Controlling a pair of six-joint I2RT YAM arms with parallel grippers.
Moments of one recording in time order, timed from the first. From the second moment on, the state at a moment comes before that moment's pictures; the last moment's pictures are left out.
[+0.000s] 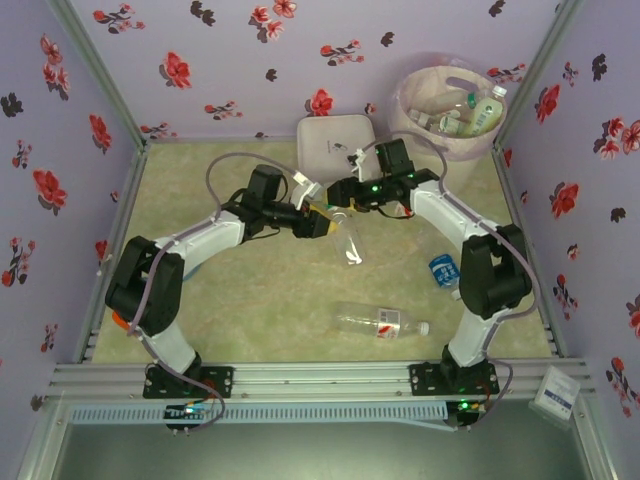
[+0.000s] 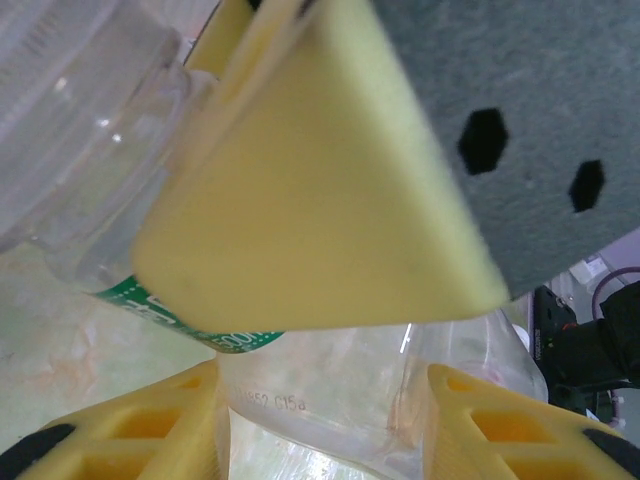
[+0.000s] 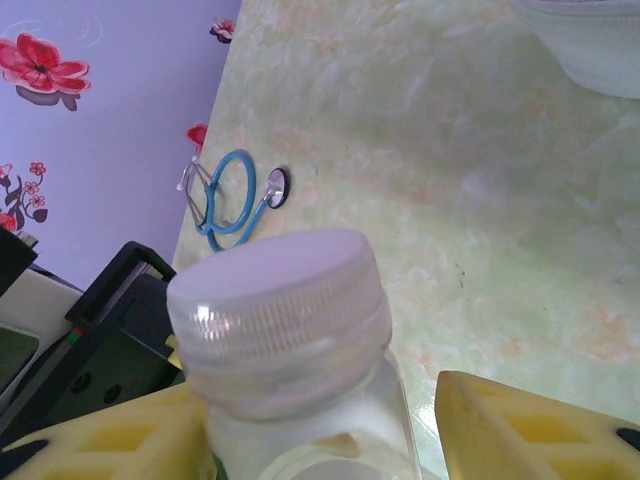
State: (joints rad) left arm -0.56 1.70 1.14 -0.07 0.80 -0.12; right arm 0.40 1.78 1.41 -0.47 -0.81 0.40
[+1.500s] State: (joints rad) left arm -0.60 1.48 1.09 -0.25 0.21 -0.23; right arm 0.13 1.97 2.22 -0.26 0.20 0.16
